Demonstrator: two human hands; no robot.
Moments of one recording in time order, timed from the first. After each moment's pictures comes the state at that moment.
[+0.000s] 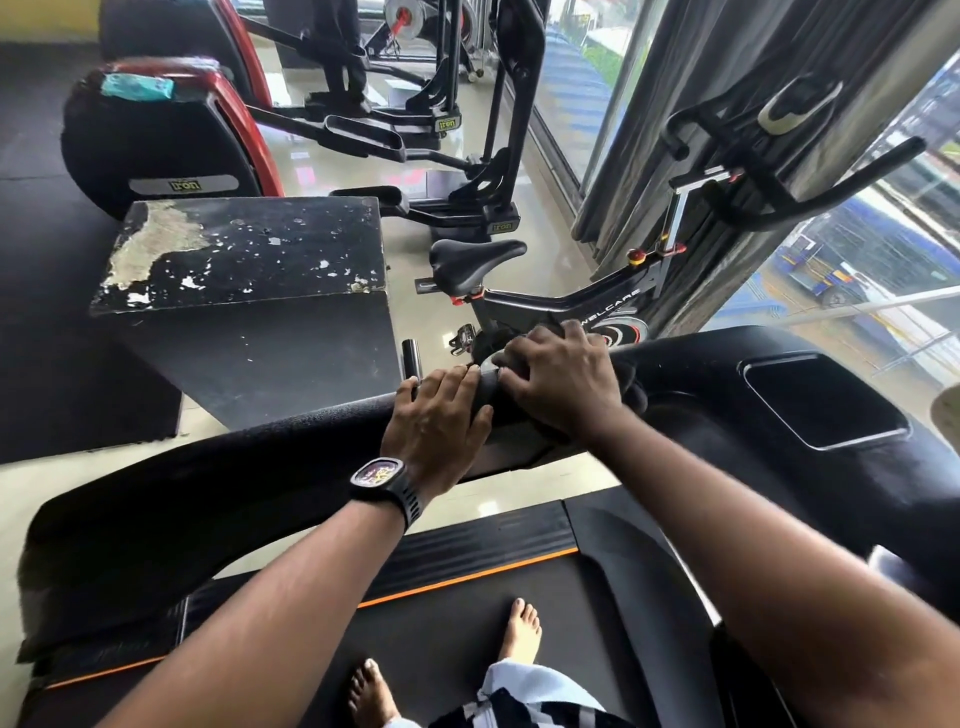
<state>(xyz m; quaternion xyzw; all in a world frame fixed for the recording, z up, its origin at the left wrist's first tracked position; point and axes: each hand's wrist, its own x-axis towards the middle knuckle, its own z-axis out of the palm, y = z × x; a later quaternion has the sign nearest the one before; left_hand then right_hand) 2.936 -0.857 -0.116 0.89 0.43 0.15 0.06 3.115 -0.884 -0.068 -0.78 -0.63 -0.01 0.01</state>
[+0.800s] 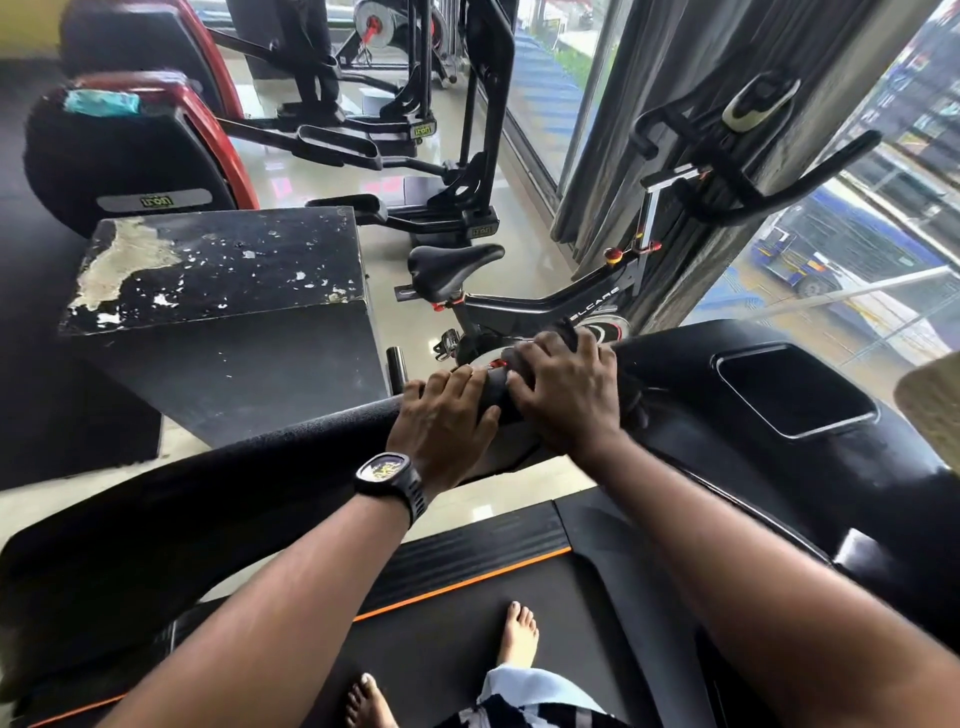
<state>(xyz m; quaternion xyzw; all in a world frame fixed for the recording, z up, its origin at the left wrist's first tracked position) 2.963 -0.855 -0.107 0.91 0.38 0.12 0.08 3.130 -0.908 -0.079 -0.81 -0.58 -0.05 0.06</state>
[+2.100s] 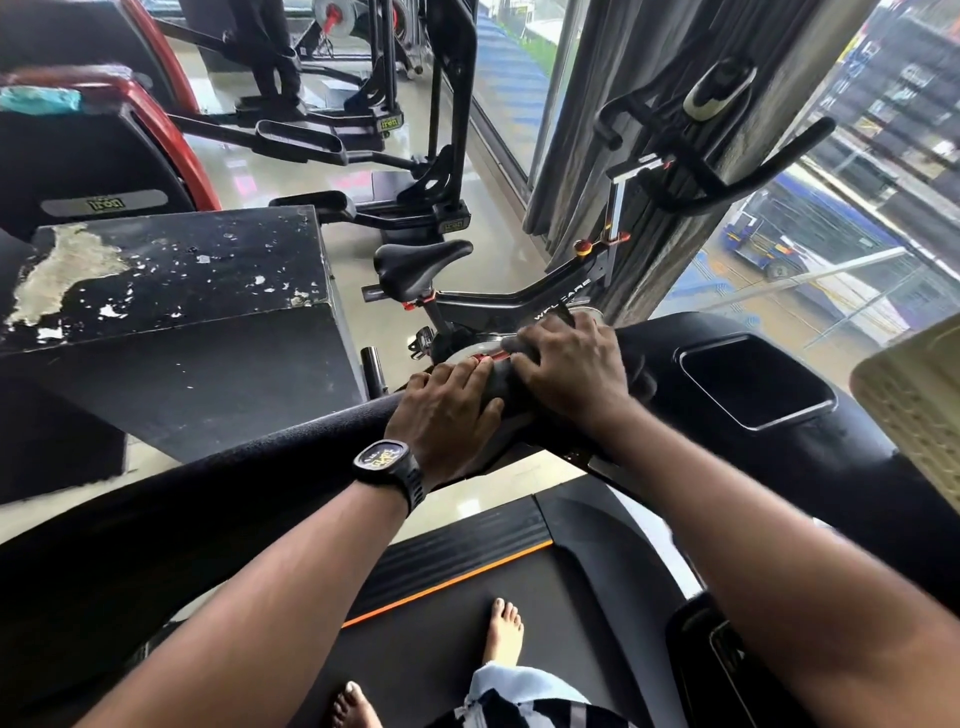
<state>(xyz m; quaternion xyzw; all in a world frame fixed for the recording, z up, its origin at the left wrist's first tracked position) 3.006 -0.852 -0.100 0.93 0.34 0.08 0.09 3.185 -0.903 -0.065 -0.83 -0.56 0.00 0.03</state>
